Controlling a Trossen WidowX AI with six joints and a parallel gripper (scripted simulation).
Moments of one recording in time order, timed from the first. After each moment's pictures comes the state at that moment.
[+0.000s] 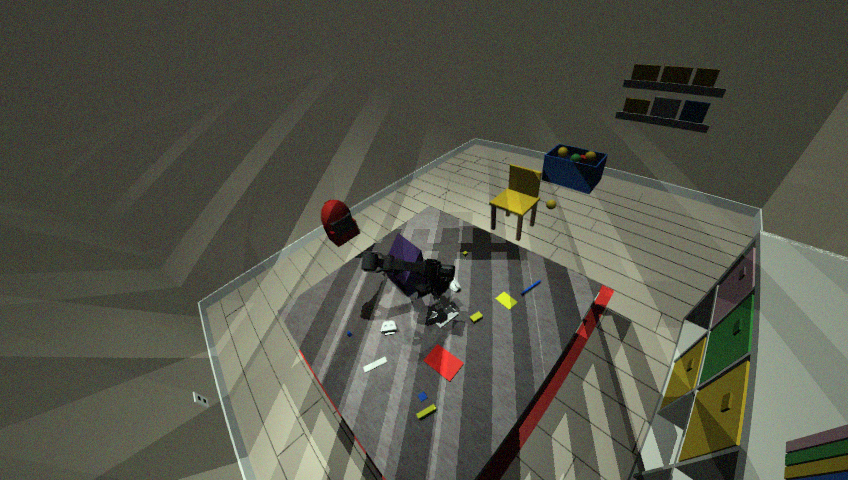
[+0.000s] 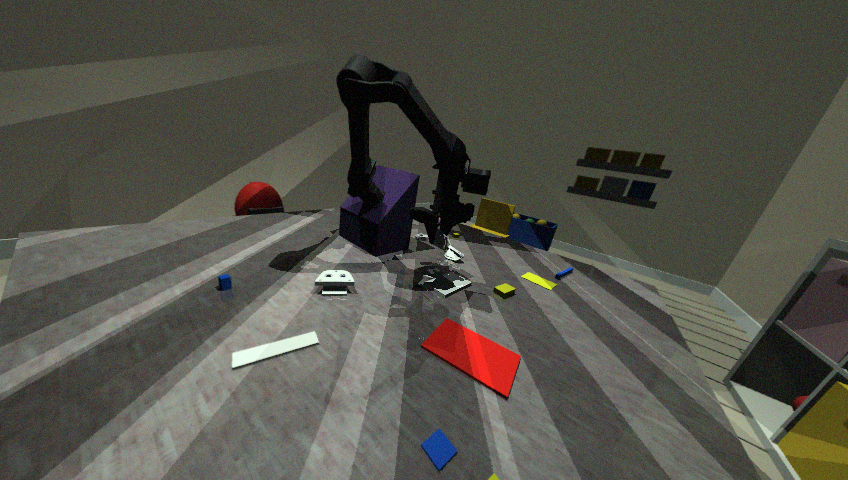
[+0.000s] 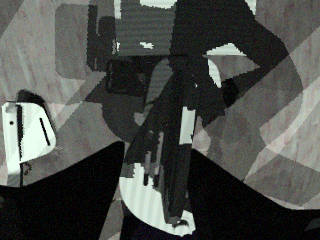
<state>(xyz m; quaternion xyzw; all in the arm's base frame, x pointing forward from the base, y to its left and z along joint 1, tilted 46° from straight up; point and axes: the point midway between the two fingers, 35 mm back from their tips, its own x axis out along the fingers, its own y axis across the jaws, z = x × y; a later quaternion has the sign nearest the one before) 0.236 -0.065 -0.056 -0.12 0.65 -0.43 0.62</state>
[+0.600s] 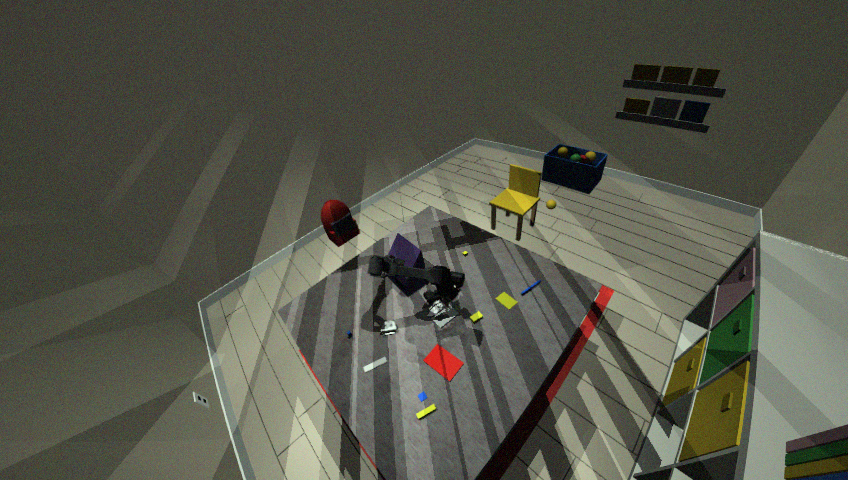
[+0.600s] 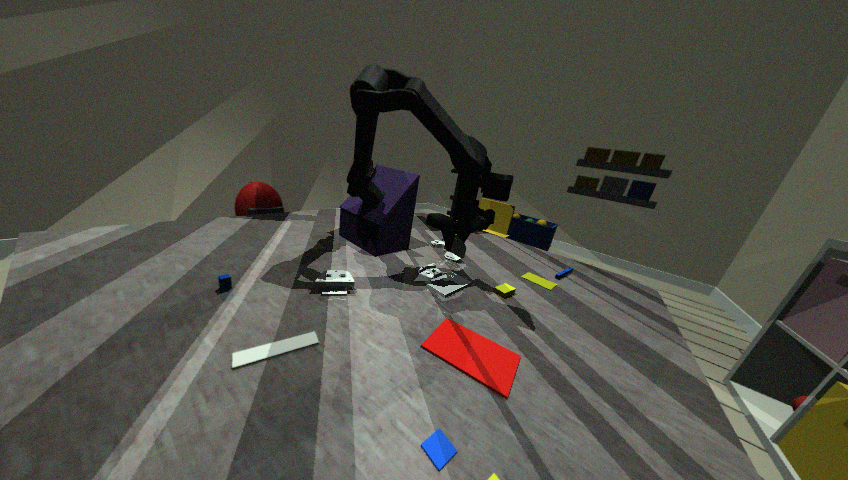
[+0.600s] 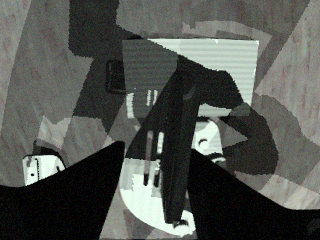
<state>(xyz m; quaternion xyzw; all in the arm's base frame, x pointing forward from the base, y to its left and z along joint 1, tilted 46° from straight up) 0.292 -0.080 -0.058 -0.12 0.64 -0.43 0.62</state>
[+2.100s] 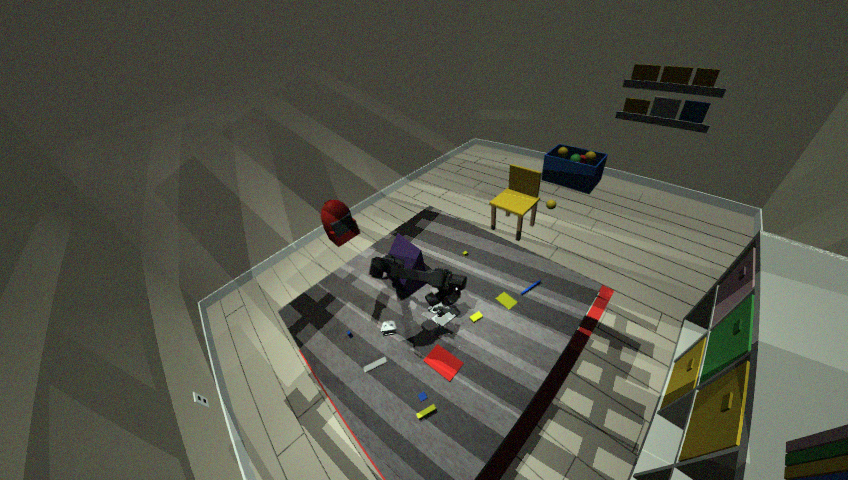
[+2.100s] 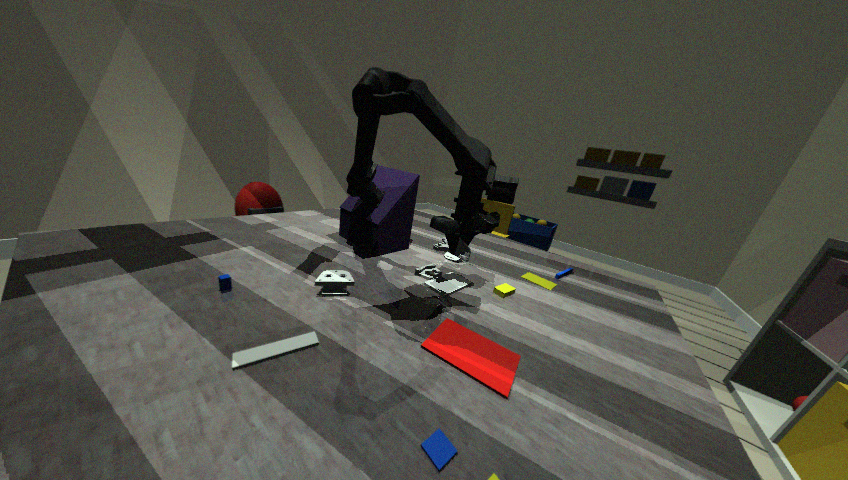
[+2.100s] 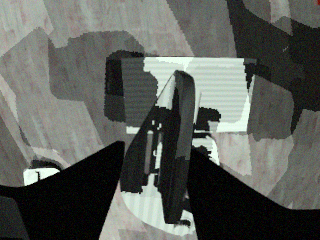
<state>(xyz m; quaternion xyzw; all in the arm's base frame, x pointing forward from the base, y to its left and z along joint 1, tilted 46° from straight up) 0.305 -0.088 -0.058 -0.12 0.64 -0.43 0.62</state>
